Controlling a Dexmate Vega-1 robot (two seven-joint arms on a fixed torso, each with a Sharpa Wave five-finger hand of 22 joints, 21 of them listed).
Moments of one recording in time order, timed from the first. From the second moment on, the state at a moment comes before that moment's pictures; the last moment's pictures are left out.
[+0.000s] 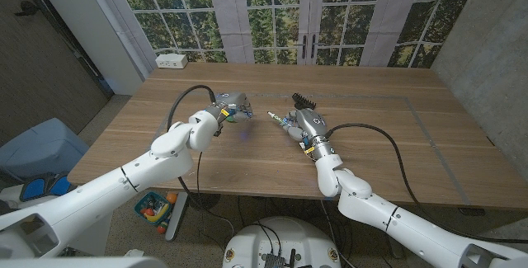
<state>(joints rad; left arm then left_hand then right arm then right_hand) 0.81 0.86 0.71 -2.03 0.63 0.50 -0.06 1.16 0.07 0.40 -0.17 0.18 1.06 -0.04 0.25 0.31 1.05 -0.05 0.37 0.22 0.85 -0.11 0.28 0.30 0.16 -0.04 1.05 0.17 -0.92 -0.54 -0.83 -1.66 -0.65 -0.30 -0.60 1.07 0.08 0.22 -0.13 0.26 1.00 -0.07 0.50 0.25 1.05 -0.17 0.51 0.90 0.89 -0.12 0.65 1.22 0.40 -0.04 1.02 0.20</state>
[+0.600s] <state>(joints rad) 0.79 0.82 0.77 -2.00 0.72 0.55 -0.14 1.16 0.07 0.38 -0.16 0.17 1.07 -0.06 0.24 0.30 1.05 -0.04 0.35 0.21 0.82 -0.10 0.25 0.26 0.12 -0.04 0.98 0.16 -0.92 -0.55 -0.84 -1.66 -0.63 -0.30 -0.59 1.07 0.08 0.21 -0.13 0.27 1.00 -0.07 0.50 0.25 1.06 -0.18 0.48 0.88 0.89 -0.12 0.64 1.21 0.40 -0.04 1.04 0.19</state>
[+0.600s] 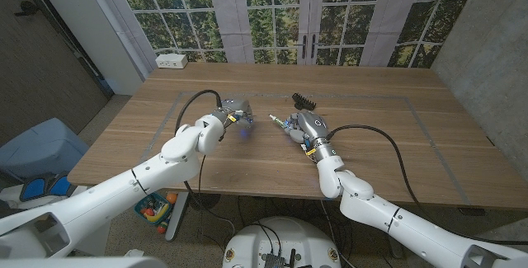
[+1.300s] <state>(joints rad) 0.77 0.81 0.81 -1.99 0.85 0.59 -0.24 1.14 0.06 0.30 -0.14 0.18 0.97 -0.06 0.20 0.27 1.02 -0.14 0.25 0.20 0.72 -0.08 0.21 0.22 0.12 -0.04 0.86 0.16 -0.90 -0.56 -0.86 -1.68 -0.67 -0.34 -0.55 1.09 0.06 0.22 -0.14 0.25 0.98 -0.11 0.43 0.21 1.04 -0.18 0.35 0.76 0.81 -0.10 0.49 1.12 0.39 -0.04 1.04 0.18</state>
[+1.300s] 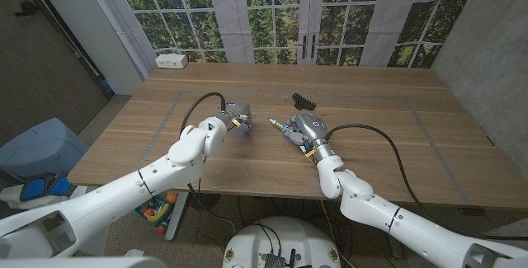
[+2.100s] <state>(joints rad) 0.80 0.82 0.77 -2.03 0.90 0.60 -0.27 0.78 0.00 0.14 -0.09 0.18 0.36 -0.12 0.17 0.19 0.38 -0.09 0.17 0.19 0.29 -0.04 0.18 0.19 0.01 0.06 0.59 0.17 -0.89 -0.60 -0.86 -1.73 -0.67 -0.39 -0.39 0.62 -0.02 0.08 0.03 0.32 0.34 -0.05 0.19 0.20 0.40 -0.06 0.18 0.62 0.39 -0.04 0.20 0.85 0.20 0.07 0.84 0.18</state>
